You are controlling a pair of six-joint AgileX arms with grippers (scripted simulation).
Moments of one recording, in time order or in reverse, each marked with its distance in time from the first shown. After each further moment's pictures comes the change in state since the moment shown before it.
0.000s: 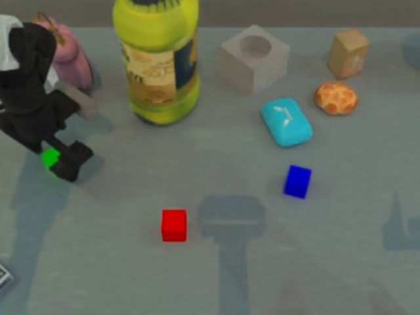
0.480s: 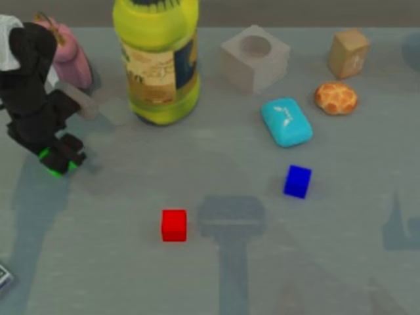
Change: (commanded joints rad) left arm 0.000 0.000 0.000 0.000 0.000 0.000; right arm 0.000 0.000 0.000 0.000 0.000 0.000
